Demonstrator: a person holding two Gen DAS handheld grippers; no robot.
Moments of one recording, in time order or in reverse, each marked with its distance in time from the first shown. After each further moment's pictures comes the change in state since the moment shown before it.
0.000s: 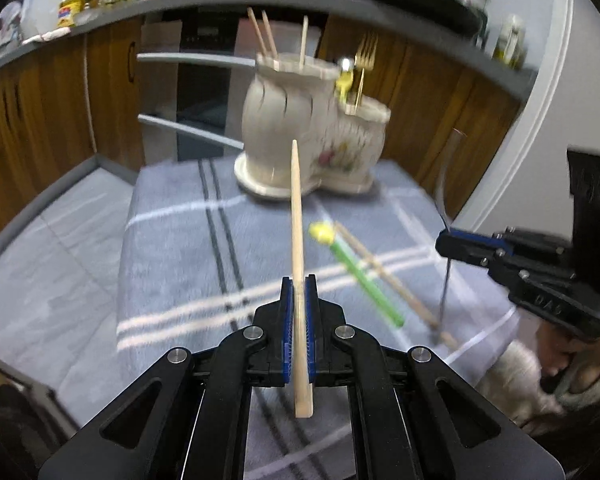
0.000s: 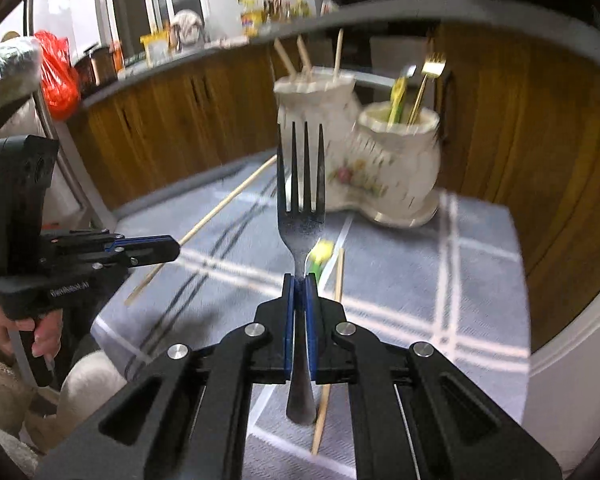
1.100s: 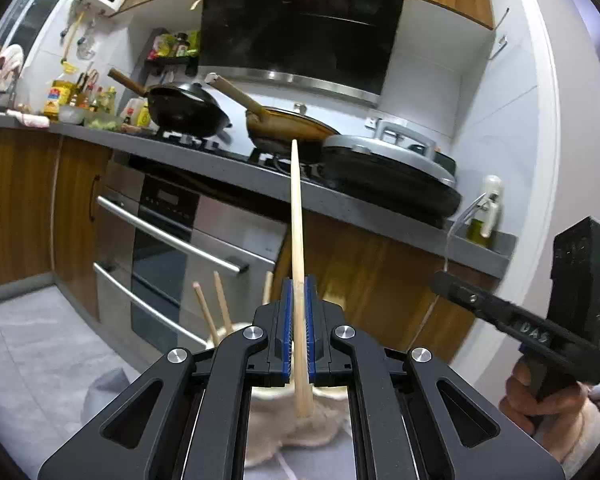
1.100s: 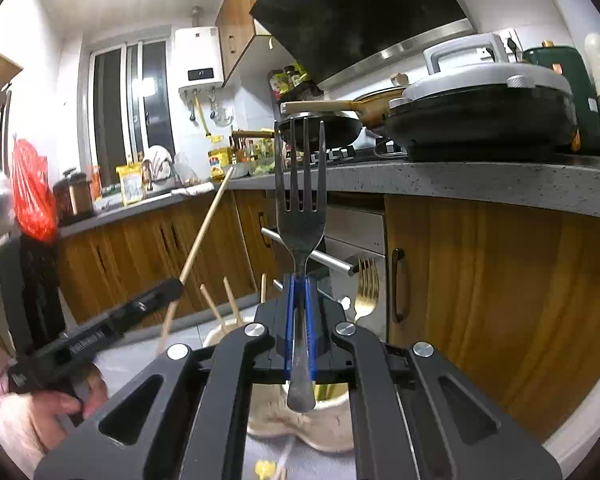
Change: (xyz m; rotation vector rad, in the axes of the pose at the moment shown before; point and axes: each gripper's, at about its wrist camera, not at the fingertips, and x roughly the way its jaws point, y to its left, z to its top) left arm 0.017 -0.002 0.159 -0.017 -0.541 -0.143; right arm -0.025 -0.068 0.145 0.108 -0.462 -0.065
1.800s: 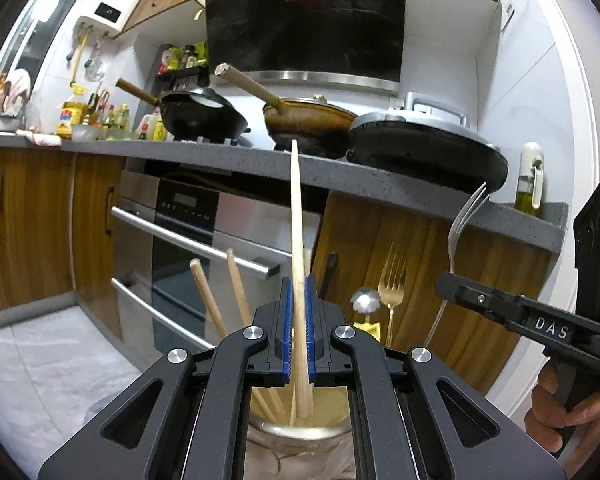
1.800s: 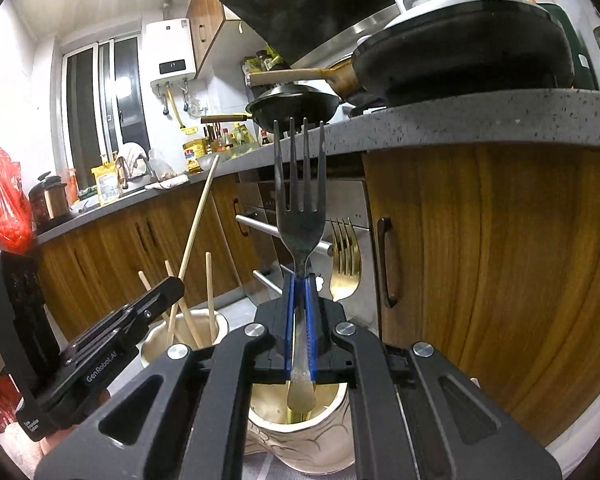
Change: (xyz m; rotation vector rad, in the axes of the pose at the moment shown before) left arm 0.057 0.011 -0.039 0.085 -0.036 0.112; right arm 0.057 -0.023 -0.035 0.053 0.040 -0.061
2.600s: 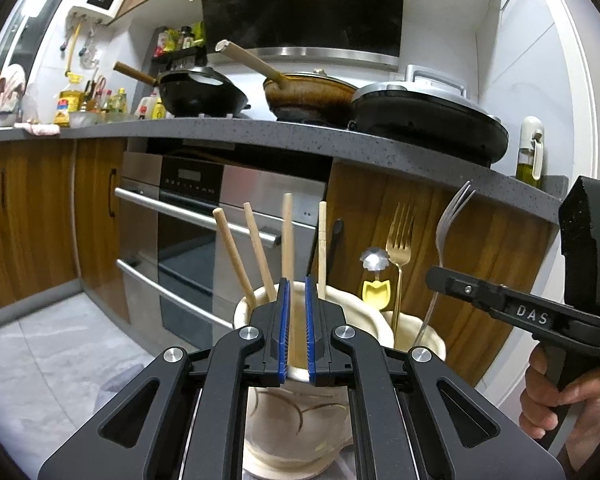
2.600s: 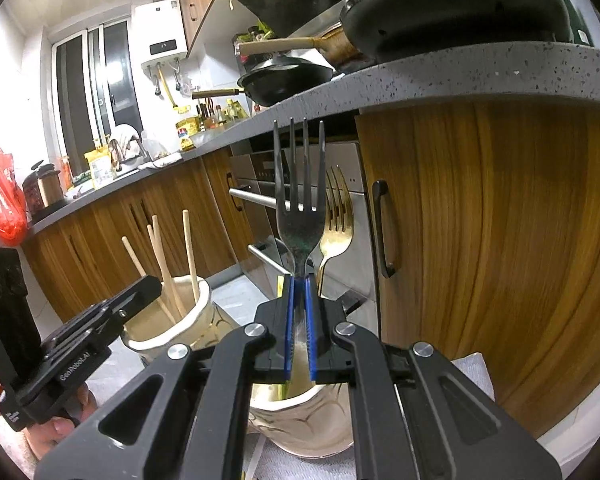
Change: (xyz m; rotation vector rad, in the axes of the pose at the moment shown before) left arm -0.007 0.009 -0.013 0.024 0.093 -0.002; right arm 0.014 -0.006 -0.016 0.017 0.096 -0.015
